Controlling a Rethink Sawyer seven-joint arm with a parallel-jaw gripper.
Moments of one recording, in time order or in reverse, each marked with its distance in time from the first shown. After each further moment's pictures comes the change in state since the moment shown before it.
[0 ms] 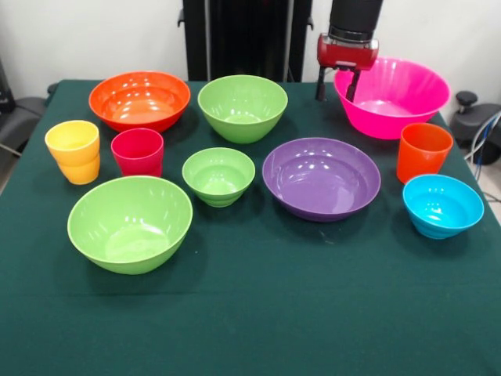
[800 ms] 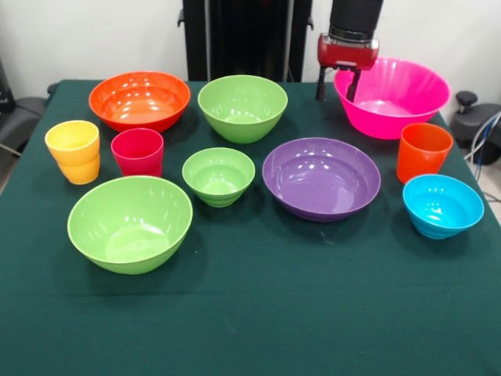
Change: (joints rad) arm 0.000 0.000 0.001 0.000 0.000 0.000 0.000
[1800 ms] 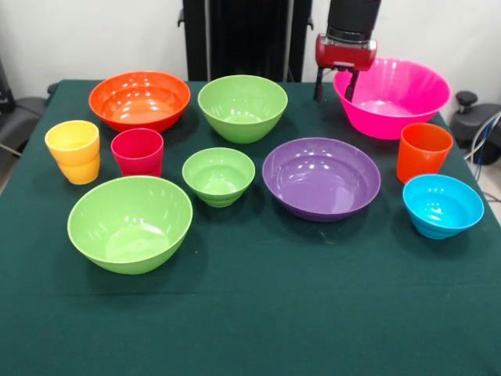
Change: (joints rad) arm -0.014 -0.006 0.002 0.000 0.000 0.000 0.000
